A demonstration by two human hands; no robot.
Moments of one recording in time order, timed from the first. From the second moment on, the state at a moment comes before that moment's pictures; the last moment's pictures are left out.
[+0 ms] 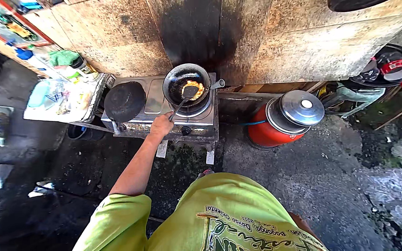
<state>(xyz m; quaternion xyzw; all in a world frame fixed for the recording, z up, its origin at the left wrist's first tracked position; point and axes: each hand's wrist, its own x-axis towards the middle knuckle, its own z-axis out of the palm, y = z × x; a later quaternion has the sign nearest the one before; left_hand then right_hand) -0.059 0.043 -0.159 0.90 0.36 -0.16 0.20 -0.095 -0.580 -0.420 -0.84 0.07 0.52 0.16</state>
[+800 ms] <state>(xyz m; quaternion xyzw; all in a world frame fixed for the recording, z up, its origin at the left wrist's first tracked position) -0.057 0.045 -0.111 0.90 0.36 -0.20 0.17 -0.071 -0.606 -0.473 -0.83 0.04 0.52 0.19</state>
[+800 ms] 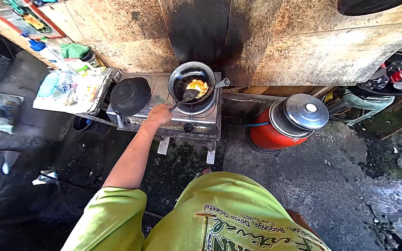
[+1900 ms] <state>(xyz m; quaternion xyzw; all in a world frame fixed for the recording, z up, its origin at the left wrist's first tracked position) -0.055 0.005 -0.146 0.89 0.38 -0.19 0.17 -0.067 -0.585 -0.438 -0.82 0.01 0.55 0.15</state>
